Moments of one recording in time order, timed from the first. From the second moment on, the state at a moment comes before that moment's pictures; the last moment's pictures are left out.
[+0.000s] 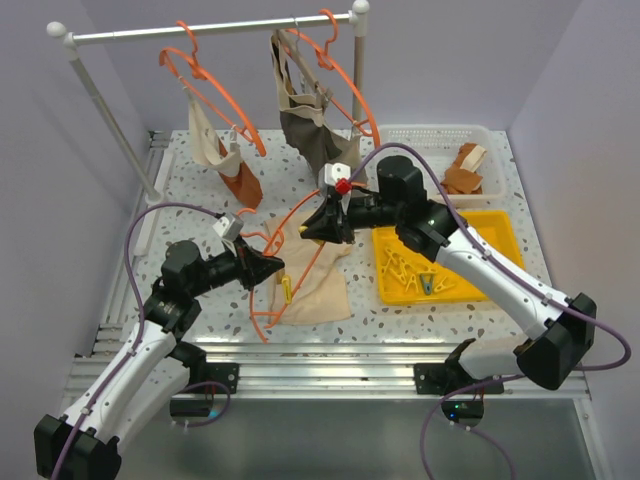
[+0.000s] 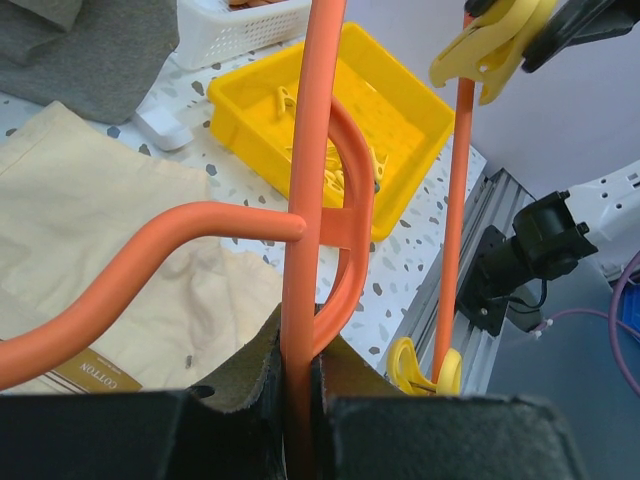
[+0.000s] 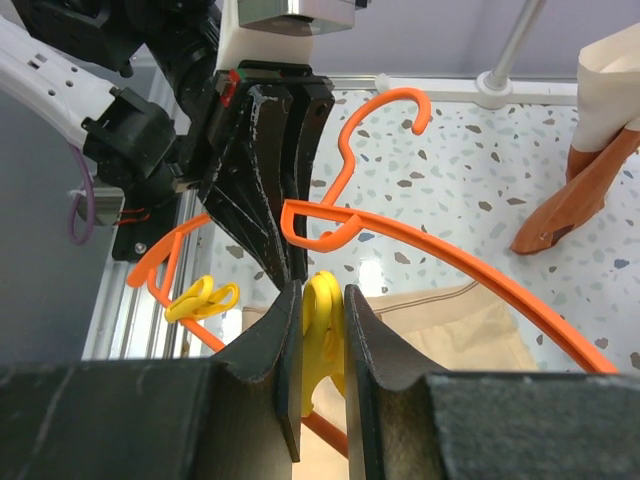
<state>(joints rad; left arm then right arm) -0.36 0.66 0.45 0.06 0.65 -0.40 0.71 1.34 1.28 -0.23 -0.78 -0.24</state>
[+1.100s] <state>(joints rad) -0.36 0.64 0.45 0.06 0.64 -0.40 0.71 1.31 1.28 -0.33 -0.73 -0.34</state>
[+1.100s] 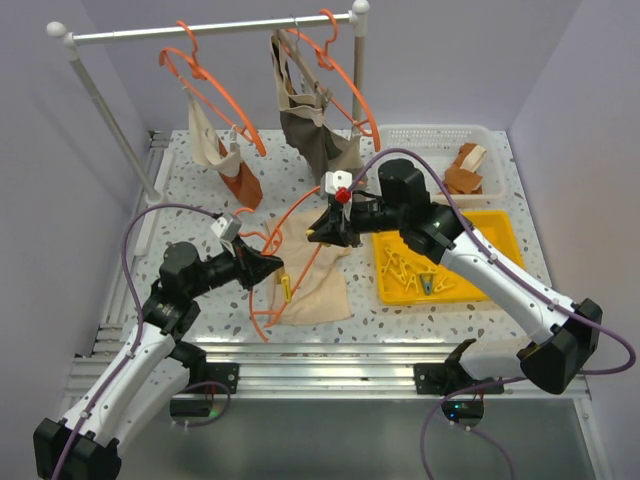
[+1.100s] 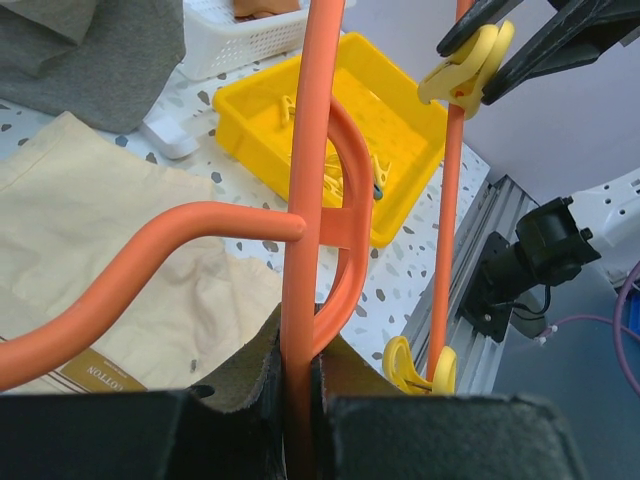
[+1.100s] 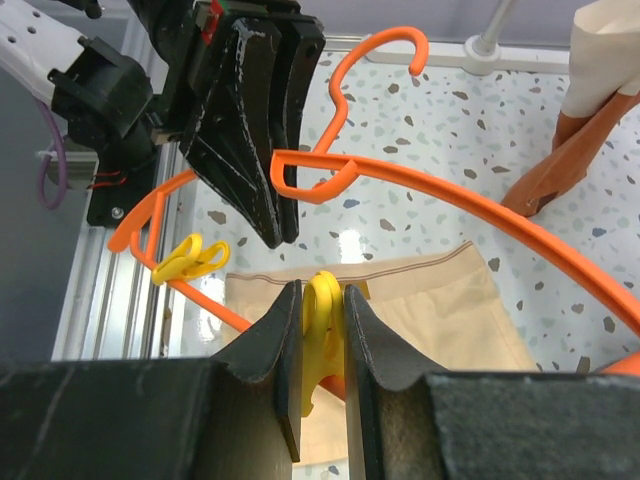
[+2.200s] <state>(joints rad) -0.36 0.64 0.45 0.04 0.61 -0.40 0.72 1.13 1.12 -0.17 -0.54 -0.22</state>
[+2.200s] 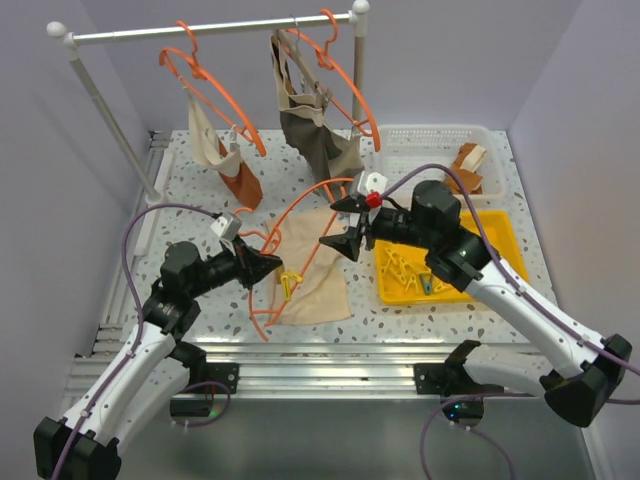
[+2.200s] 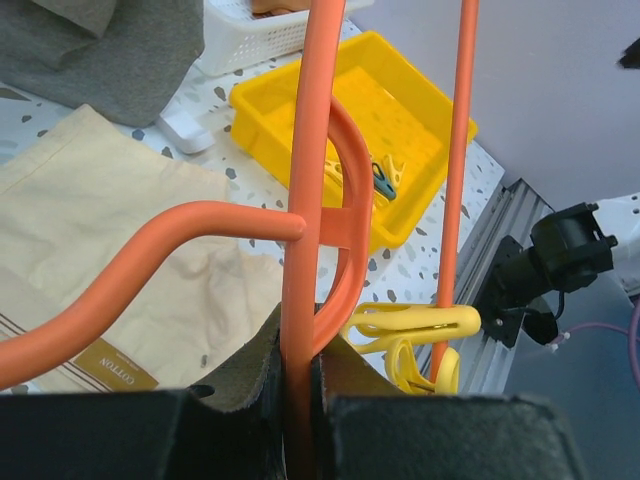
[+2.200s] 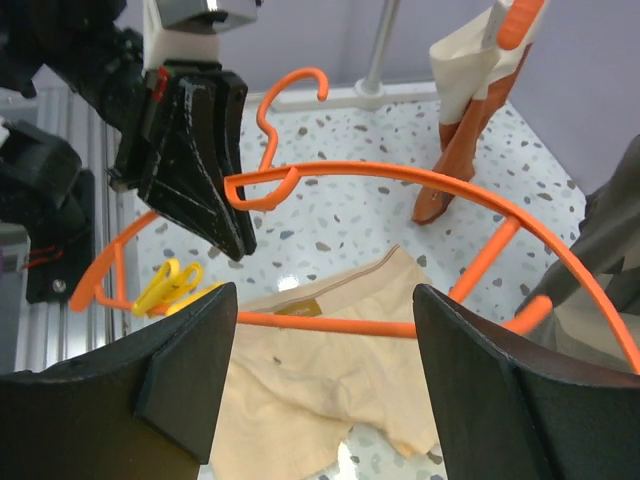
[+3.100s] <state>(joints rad) -0.36 0.67 0.37 0.12 0.46 -0.44 1.01 1.10 0.67 0.45 -0.12 0.14</state>
